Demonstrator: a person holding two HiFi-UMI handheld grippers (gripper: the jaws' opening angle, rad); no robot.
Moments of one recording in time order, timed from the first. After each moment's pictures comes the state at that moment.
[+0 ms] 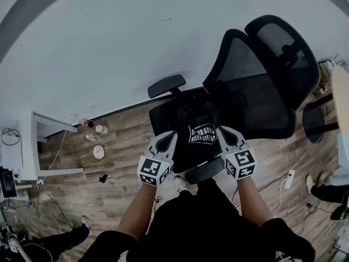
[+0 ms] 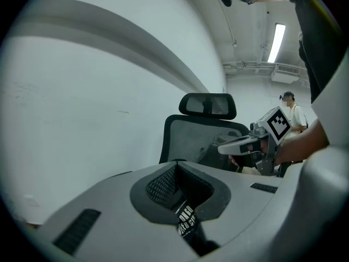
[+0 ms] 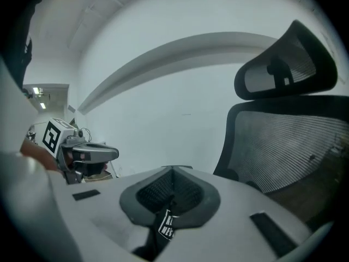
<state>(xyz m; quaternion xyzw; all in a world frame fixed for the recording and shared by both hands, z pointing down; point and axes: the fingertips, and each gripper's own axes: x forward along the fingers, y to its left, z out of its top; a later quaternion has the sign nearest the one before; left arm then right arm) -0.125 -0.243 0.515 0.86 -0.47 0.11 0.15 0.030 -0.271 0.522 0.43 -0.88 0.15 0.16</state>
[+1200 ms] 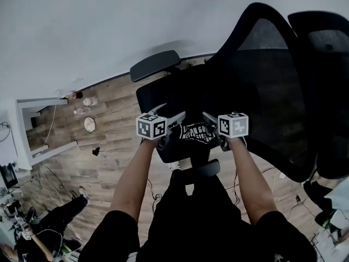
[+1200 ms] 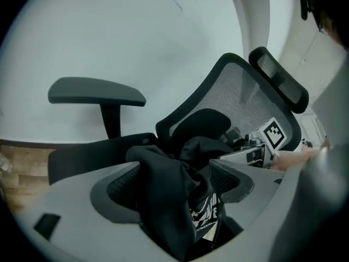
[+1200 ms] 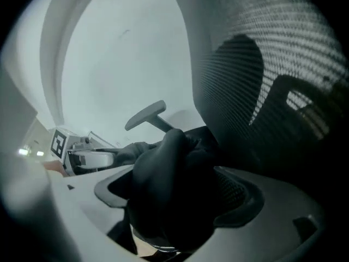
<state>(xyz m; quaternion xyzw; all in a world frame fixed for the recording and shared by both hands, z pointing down) -0.100 -0.374 0.775 0.77 -0.39 0.17 0.48 0.047 -0.390 0.786 0.35 -0.76 0.45 0.31</state>
